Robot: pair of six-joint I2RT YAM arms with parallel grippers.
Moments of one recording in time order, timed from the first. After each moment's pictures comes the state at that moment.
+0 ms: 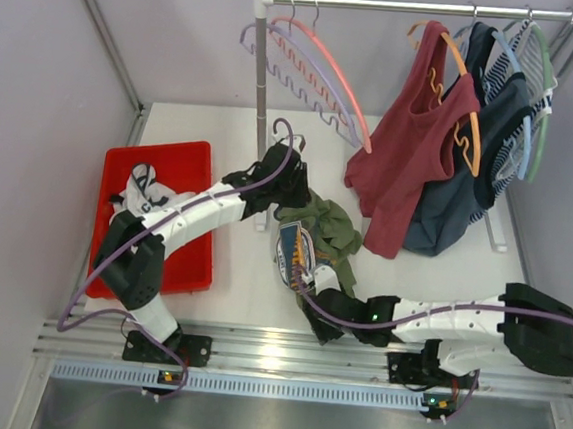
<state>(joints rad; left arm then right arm) -0.67 1.65 1.27 -0.29 -0.04 -0.57 1.35 1.24 0.53 -0.27 0.30 0.58</state>
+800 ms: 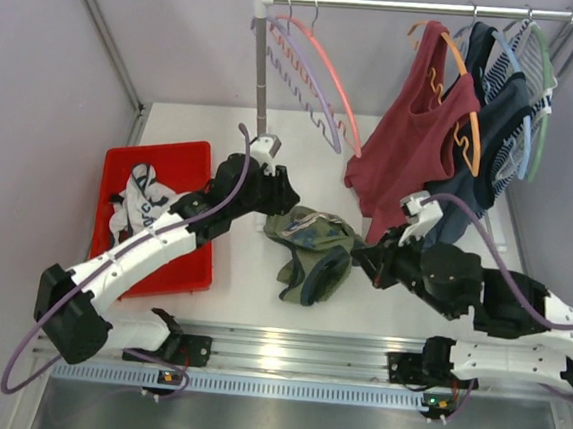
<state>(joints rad) -0.67 1.26 1.06 -0.25 0.01 -0.47 1.35 0.78 1.11 -0.73 0.57 0.63</state>
